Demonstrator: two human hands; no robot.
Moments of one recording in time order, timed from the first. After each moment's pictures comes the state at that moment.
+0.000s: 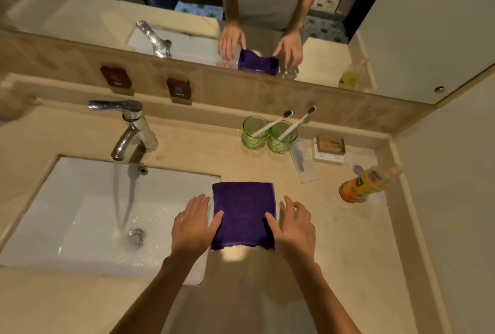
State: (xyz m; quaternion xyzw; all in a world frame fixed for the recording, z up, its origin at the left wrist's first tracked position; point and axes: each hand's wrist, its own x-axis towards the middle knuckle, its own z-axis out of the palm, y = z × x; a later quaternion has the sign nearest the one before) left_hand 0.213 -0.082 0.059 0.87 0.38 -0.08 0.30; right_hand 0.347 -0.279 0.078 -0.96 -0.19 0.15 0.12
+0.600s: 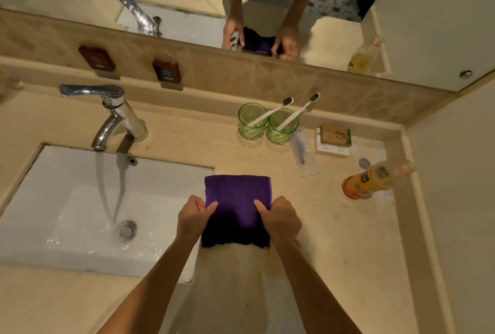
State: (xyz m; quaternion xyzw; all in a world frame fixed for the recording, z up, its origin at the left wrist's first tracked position) left_hand 0.246 -0.085 0.017 0.66 0.51 -0.01 0.55; right_hand 0.380 -0.247 0.033 -0.96 -0.10 0.23 0.11
